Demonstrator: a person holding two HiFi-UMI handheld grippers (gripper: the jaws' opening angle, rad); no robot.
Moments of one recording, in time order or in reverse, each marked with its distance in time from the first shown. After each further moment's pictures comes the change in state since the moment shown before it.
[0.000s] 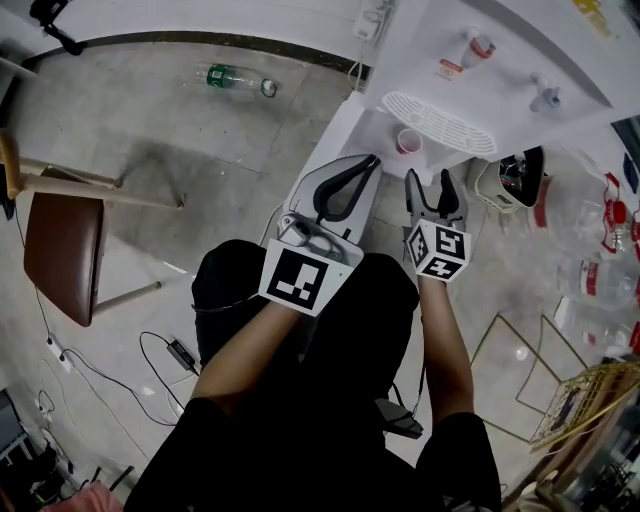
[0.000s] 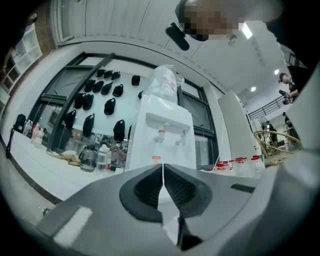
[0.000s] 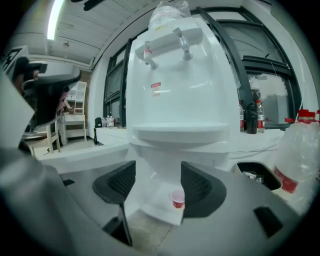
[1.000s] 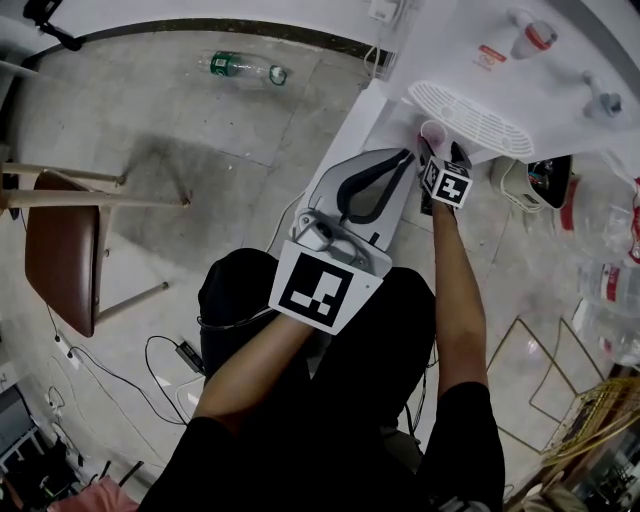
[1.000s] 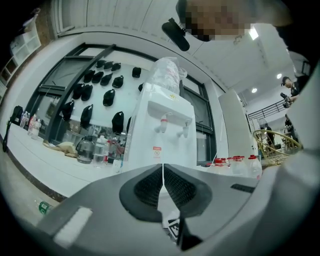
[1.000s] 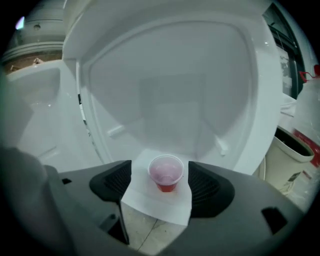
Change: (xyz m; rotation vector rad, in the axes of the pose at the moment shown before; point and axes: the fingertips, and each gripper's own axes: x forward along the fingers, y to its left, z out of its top) left arm 0.017 0.010 -0.027 -0.008 0.063 -0.032; right arm 0.165 -0.065 -0.164 0.074 0.313 -0.065
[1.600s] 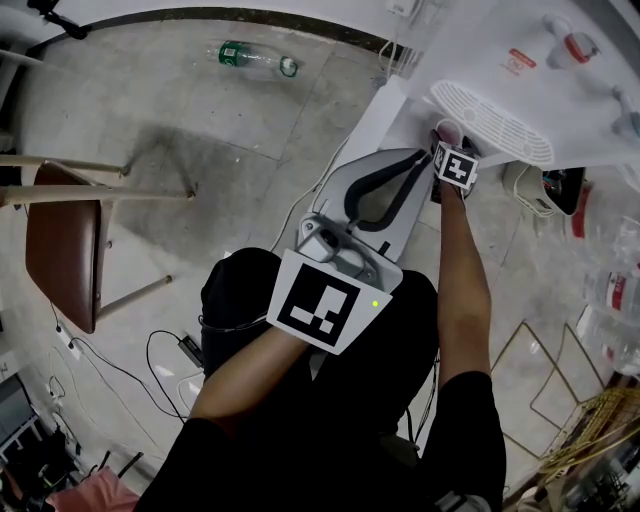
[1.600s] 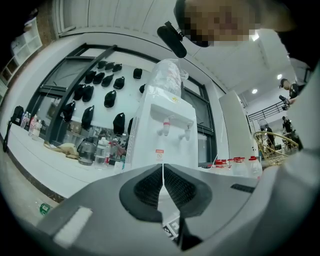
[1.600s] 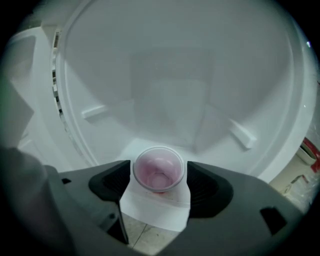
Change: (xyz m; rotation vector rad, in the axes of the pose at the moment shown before) left arm -0.005 0.011 0.006 -0.017 -0.001 0.004; right arm 0.049 -0.014 -0.016 -0.031 0.111 -0.086
